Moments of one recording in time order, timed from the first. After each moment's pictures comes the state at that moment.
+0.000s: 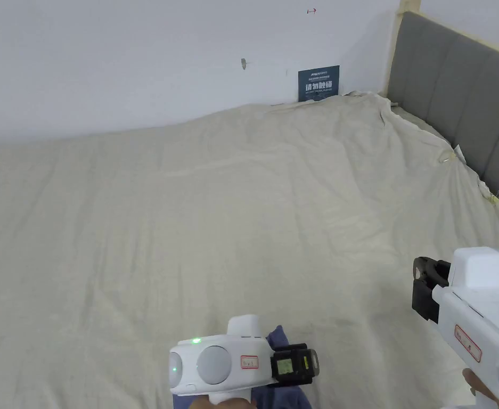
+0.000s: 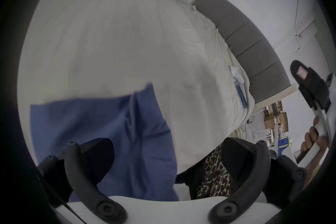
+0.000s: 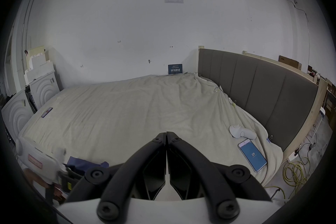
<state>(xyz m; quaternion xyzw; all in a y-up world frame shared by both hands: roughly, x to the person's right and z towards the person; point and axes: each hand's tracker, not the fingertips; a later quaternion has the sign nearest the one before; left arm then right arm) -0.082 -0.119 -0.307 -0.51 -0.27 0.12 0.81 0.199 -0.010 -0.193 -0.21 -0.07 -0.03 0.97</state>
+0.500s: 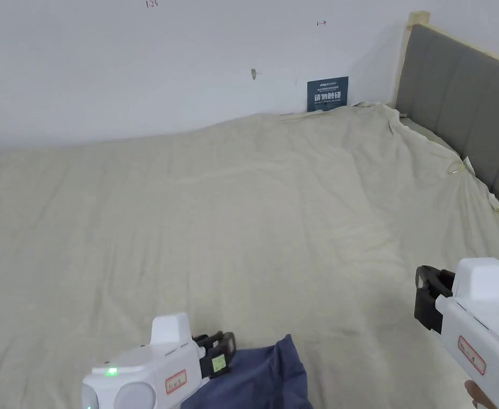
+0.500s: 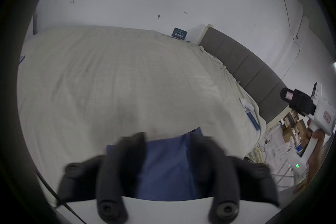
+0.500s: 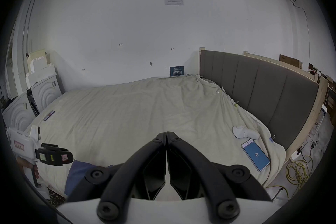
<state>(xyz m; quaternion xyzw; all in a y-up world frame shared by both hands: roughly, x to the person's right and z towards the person) -0.176 -0.094 -0.294 -0.38 -0.21 0.10 0.90 0.198 -0.013 -0.196 -0.20 -0.06 -0.04 0.98</state>
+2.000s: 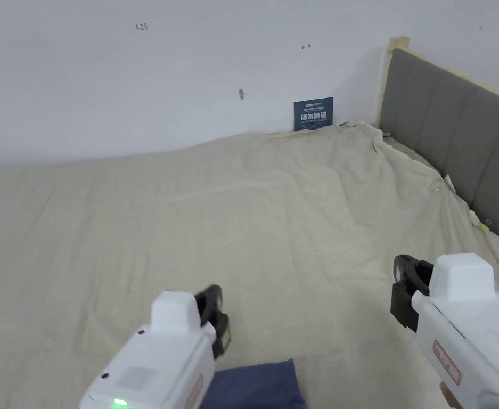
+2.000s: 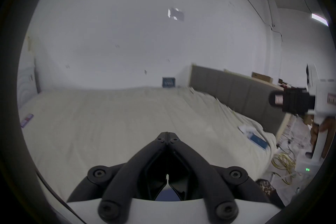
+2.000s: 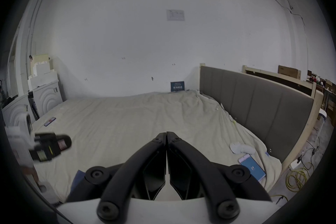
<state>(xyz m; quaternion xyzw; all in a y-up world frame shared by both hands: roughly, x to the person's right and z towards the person) -0.138 -0.010 -0.263 -0.13 -0.20 0.02 0.97 0.175 0.023 -0.190 -0.13 -0.06 -0.02 0.99</state>
